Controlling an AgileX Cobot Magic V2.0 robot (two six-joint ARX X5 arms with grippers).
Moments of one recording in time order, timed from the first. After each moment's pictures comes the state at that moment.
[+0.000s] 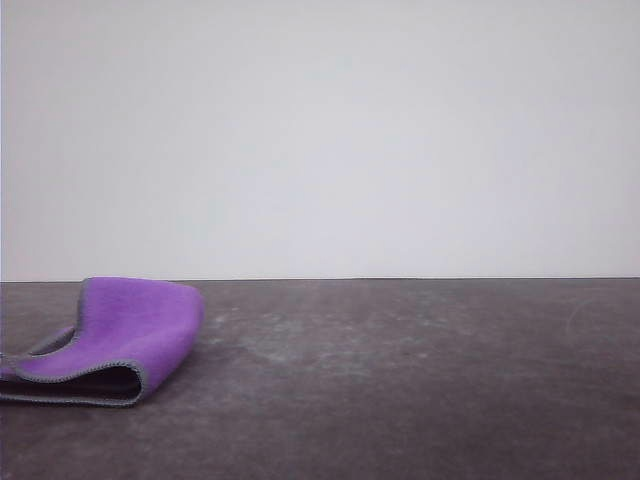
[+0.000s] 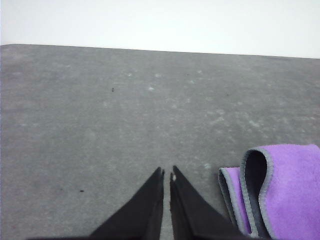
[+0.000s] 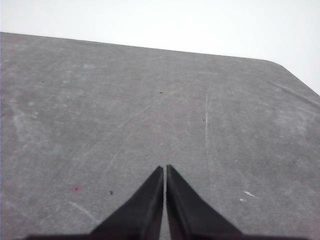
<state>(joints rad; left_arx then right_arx) 0.02 0.00 0.03 -0.18 0.09 -0.04 0.02 0.00 0.02 -0.17 0.05 -0.04</state>
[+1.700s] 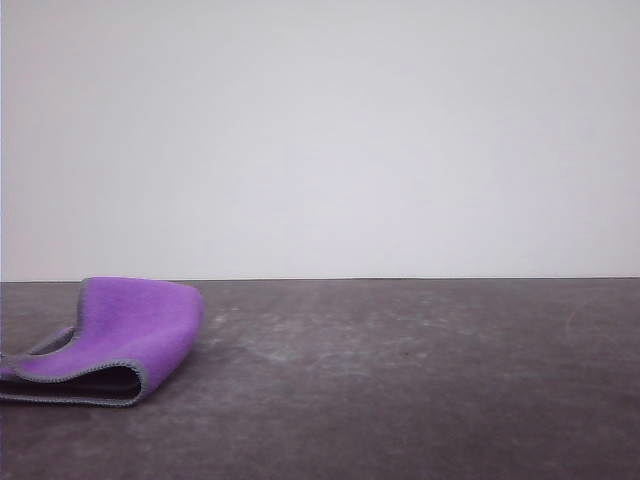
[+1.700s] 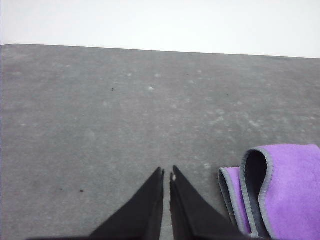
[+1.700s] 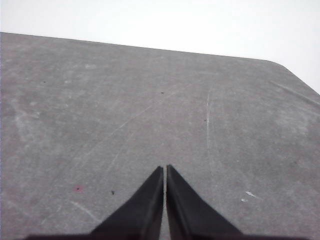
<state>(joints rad) 0.02 0.00 0.03 -0.18 0.09 -0.04 0.02 0.00 0.02 -0.17 0.05 -0.04</state>
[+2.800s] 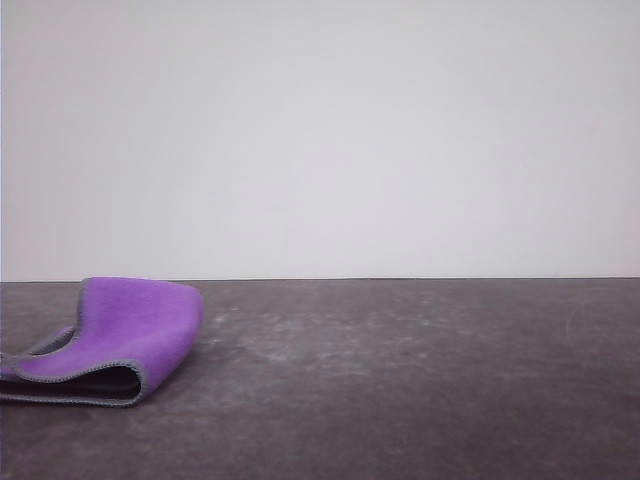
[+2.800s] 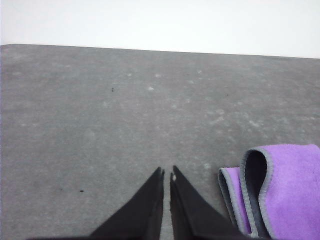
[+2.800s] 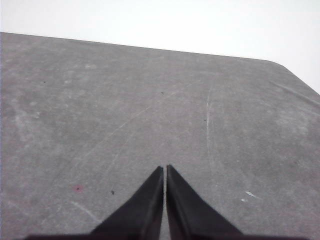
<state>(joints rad) 0.02 0.00 0.03 -0.18 0.09 -0.04 0.02 0.00 0.02 -0.17 0.05 -0.04</state>
